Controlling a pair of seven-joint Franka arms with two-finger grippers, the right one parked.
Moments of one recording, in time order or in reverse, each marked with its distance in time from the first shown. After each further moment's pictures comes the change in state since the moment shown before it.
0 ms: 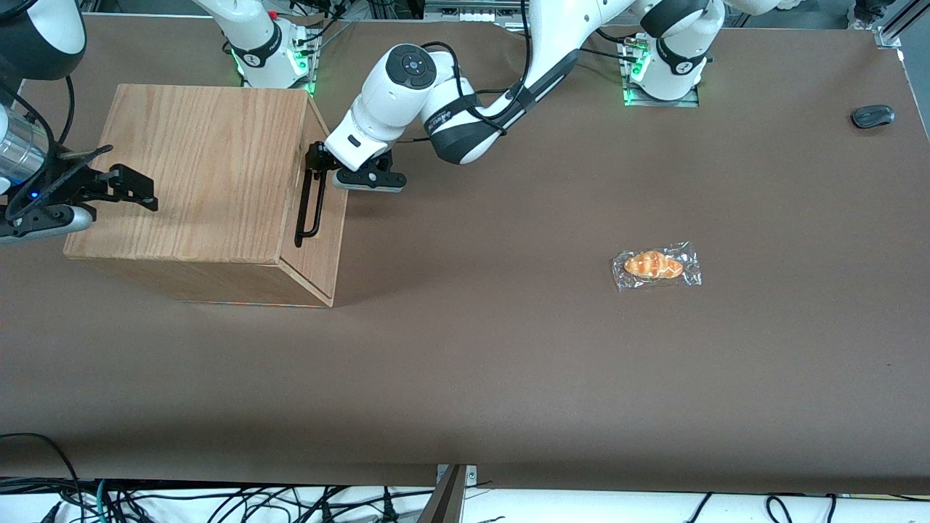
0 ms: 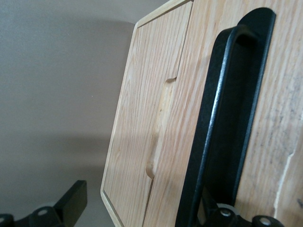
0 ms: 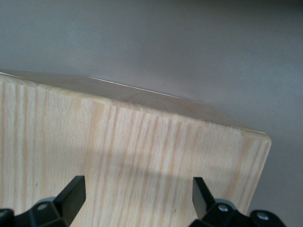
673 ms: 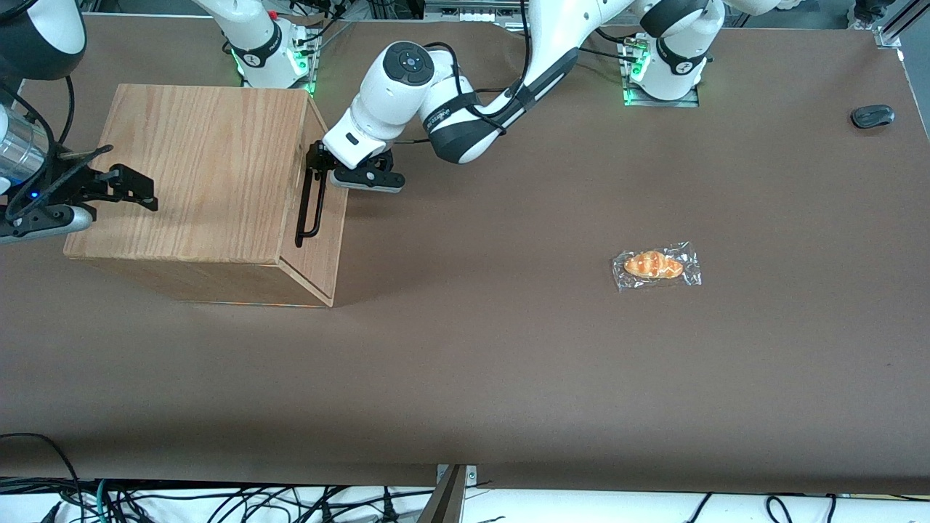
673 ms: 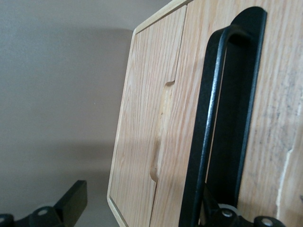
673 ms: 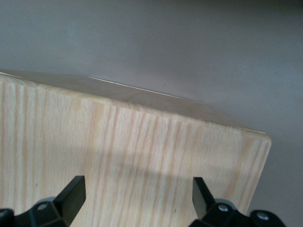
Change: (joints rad) arm -0.005 0.000 0.004 0.007 0.048 -0.017 0.017
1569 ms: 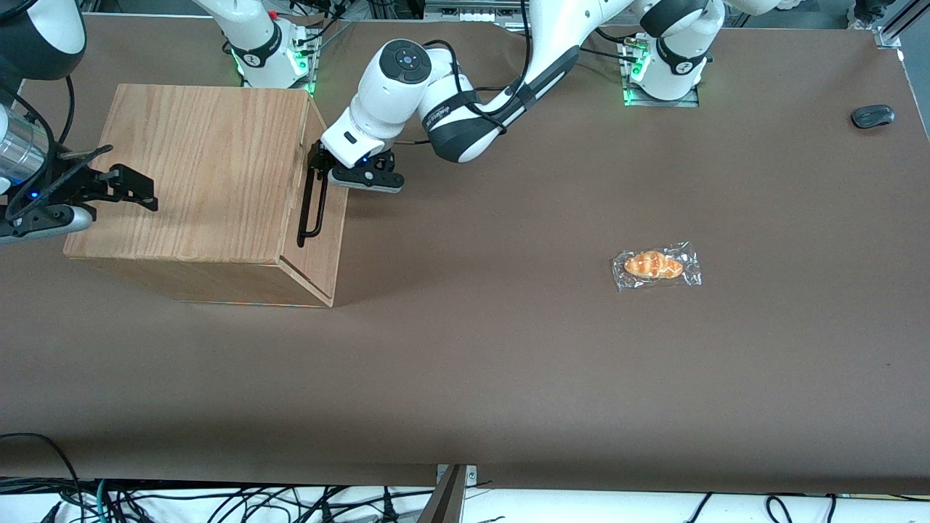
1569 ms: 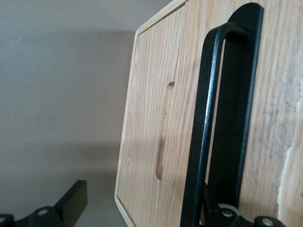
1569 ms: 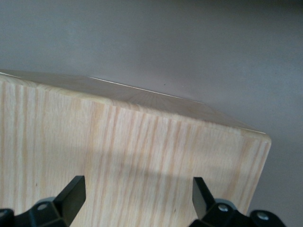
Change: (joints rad) arm 0.000 0.000 0.002 0.017 0.003 -0.043 0.028
